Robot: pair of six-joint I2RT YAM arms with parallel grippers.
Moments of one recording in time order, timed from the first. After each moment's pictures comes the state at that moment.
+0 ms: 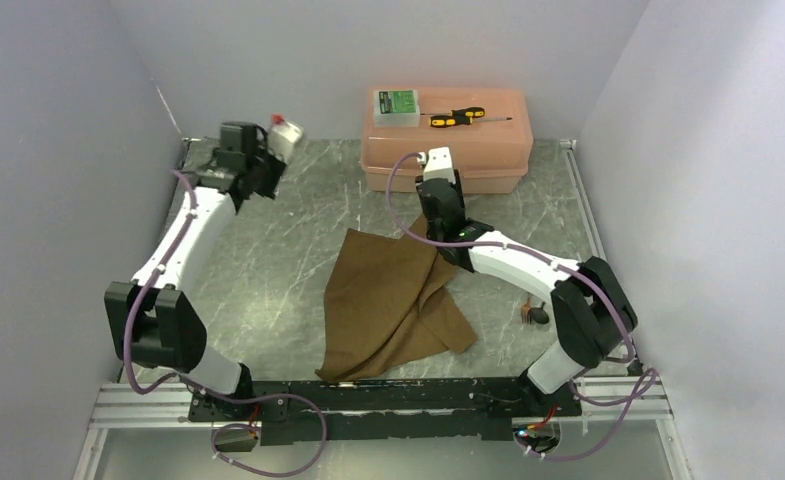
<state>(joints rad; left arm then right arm) -0.11 1.52 1.43 -0.52 0.07 0.41 0.66 1.56 1.03 0.18 0.71 -0.01</state>
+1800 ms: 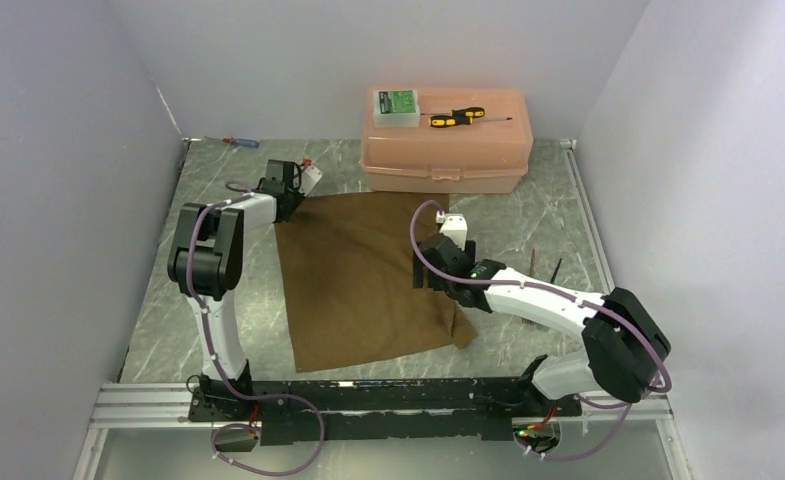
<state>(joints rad) -0.18 2.03 1.27 -0.04 -0.18 0.59 0.79 1.36 0.76 -0.27 0.48 0.61</state>
